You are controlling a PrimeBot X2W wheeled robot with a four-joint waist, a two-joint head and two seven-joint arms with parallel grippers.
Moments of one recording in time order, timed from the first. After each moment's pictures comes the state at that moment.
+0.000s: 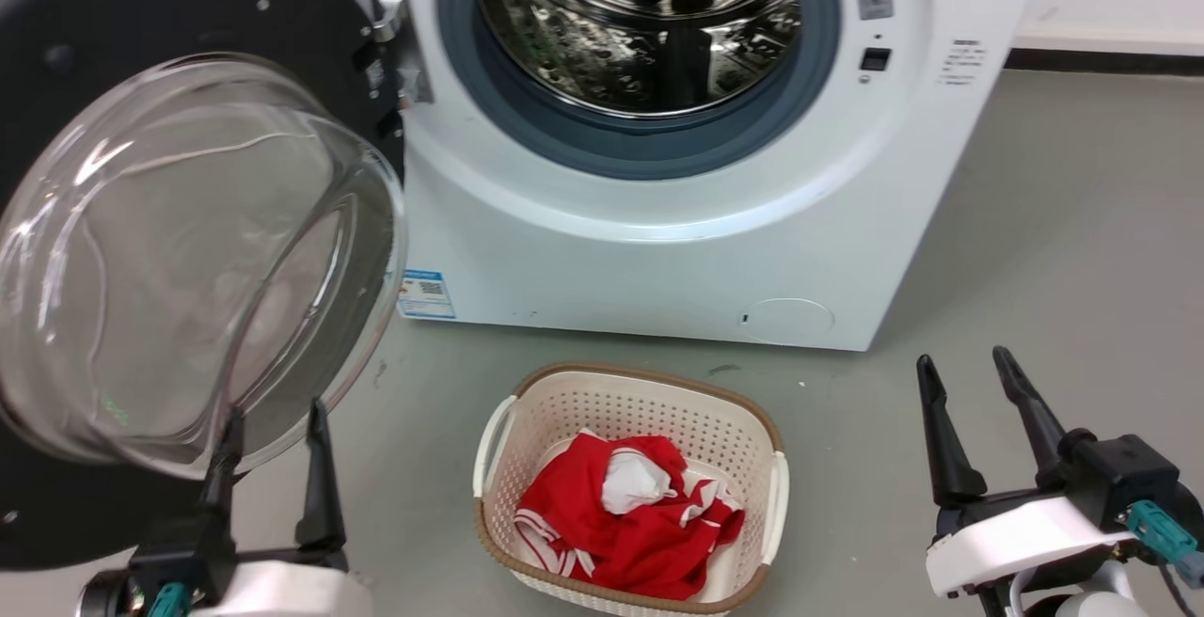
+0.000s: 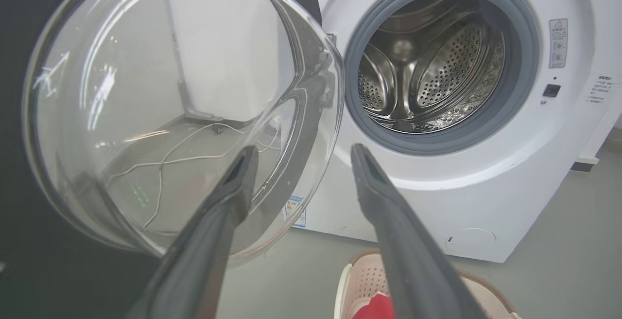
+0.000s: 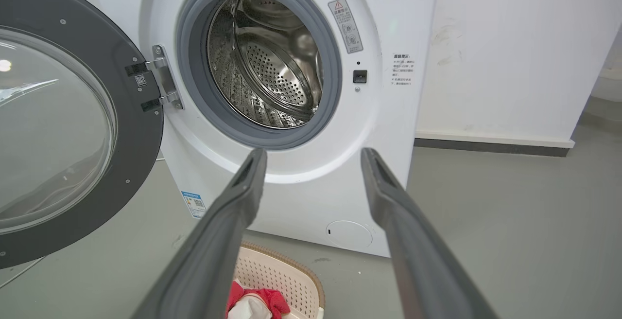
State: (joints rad) left arm 0.07 0.14 0.02 0.02 -0.21 0.03 -0.26; right arm -0.02 -0.05 0.00 0.05 0.10 0.13 -0.17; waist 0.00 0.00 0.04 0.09
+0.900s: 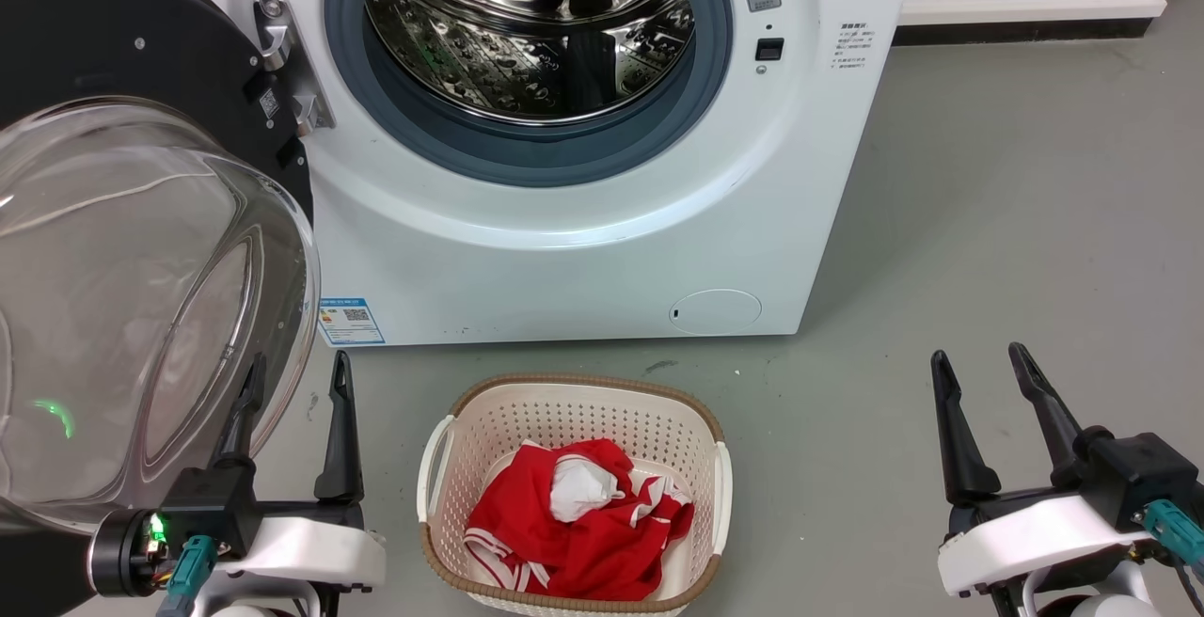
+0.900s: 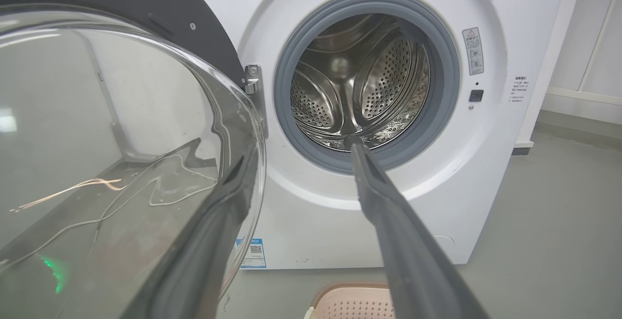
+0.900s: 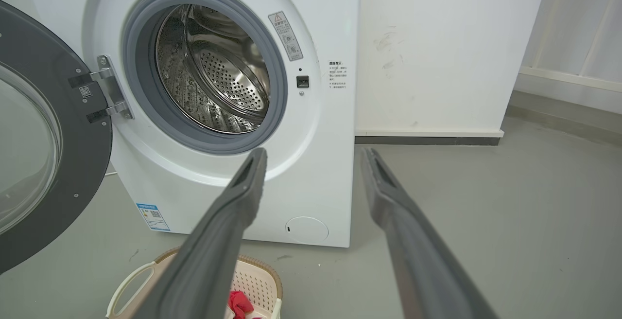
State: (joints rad) left arm -0.03 0.15 -0.01 0.05 -0.14 0.02 -0.26; right arm 0.00 -0.05 -0.01 0.00 0.10 0.13 -0.14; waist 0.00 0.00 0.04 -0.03
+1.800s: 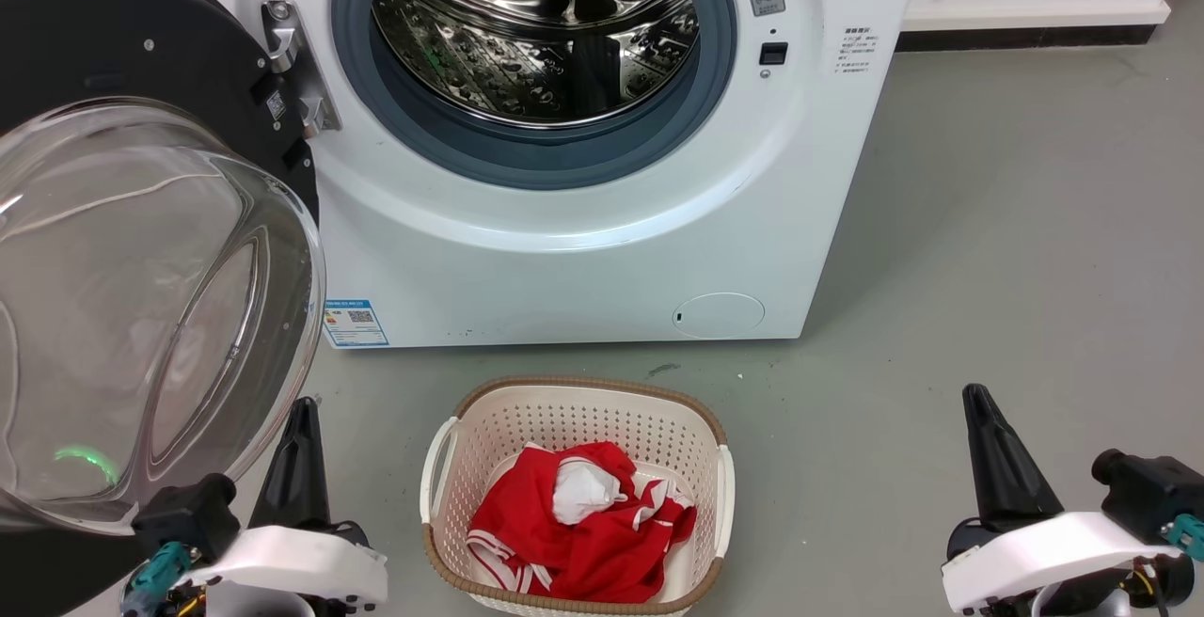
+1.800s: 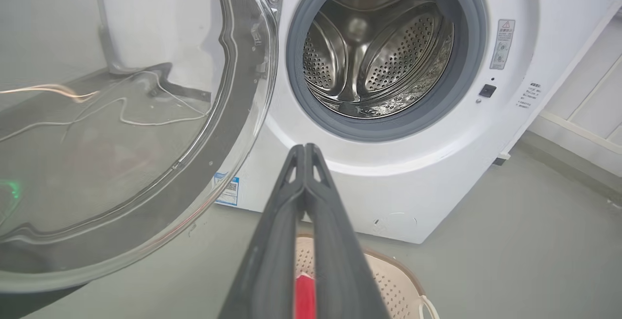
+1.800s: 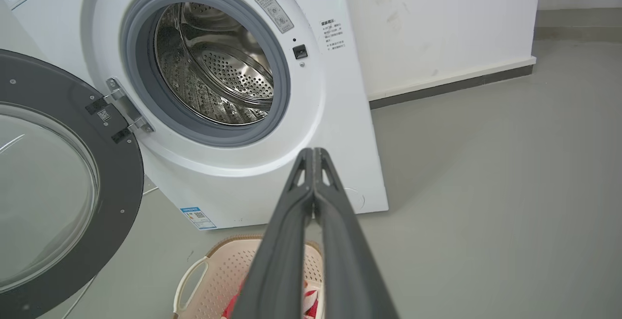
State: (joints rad) left arm -0.01 0.13 0.00 0.12 -0.37 0.01 -0.20; right arm 0.02 -0.06 -0.01 0.07 0.33 0.13 -0.11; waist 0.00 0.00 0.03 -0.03
